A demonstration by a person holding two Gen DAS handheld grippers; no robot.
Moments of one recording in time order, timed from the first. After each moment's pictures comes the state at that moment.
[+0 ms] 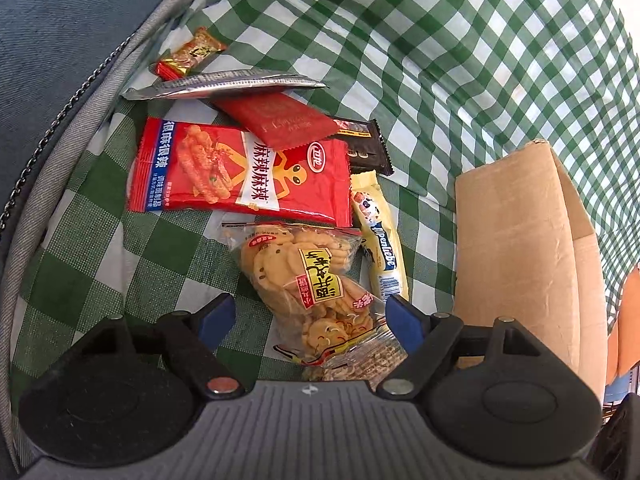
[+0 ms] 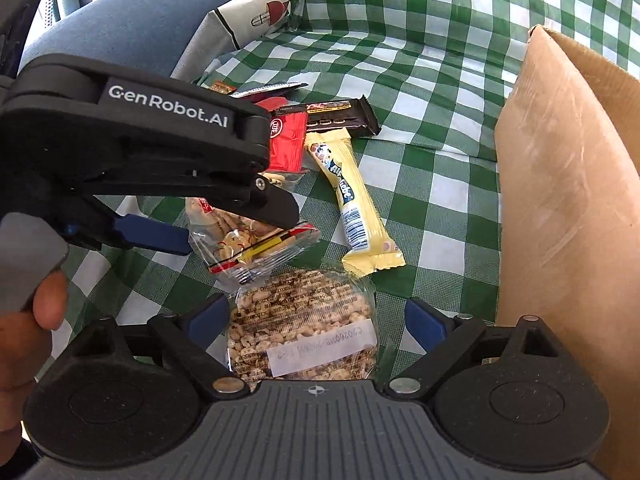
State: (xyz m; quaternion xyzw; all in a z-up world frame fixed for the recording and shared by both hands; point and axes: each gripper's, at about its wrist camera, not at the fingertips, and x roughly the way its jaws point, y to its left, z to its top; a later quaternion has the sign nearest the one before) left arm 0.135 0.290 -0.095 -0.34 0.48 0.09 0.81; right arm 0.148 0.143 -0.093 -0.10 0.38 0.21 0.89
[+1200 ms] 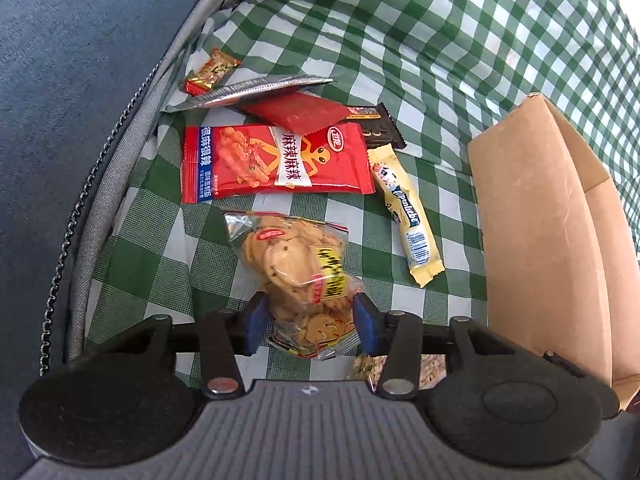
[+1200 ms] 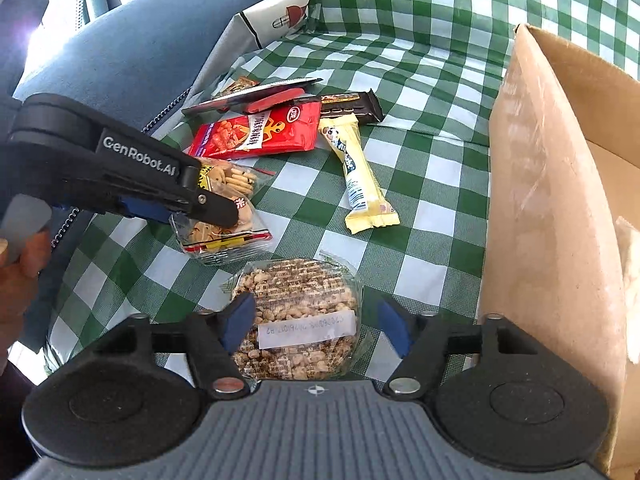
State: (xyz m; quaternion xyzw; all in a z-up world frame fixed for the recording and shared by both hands) left arm 0.103 0.280 -0.079 -0.24 0.50 0.10 0.83; right arm 0.112 0.119 -0.083 -0.09 0.39 0.24 0.89
